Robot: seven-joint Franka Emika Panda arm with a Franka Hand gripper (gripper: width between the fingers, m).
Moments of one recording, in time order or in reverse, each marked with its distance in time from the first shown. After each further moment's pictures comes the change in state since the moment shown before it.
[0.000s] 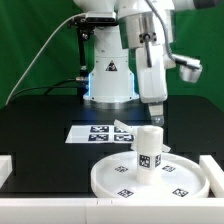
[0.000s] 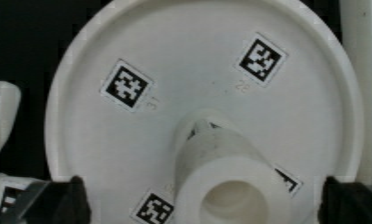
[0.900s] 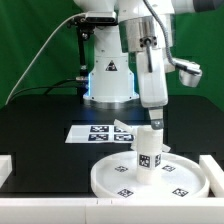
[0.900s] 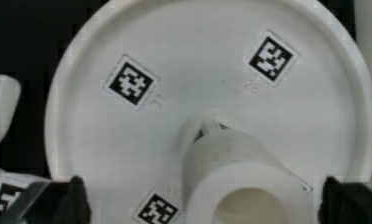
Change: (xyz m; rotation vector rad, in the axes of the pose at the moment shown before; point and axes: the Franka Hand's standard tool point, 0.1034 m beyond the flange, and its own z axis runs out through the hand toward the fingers) arm -0.003 0.013 -0.003 -0.037 -0.019 -0.130
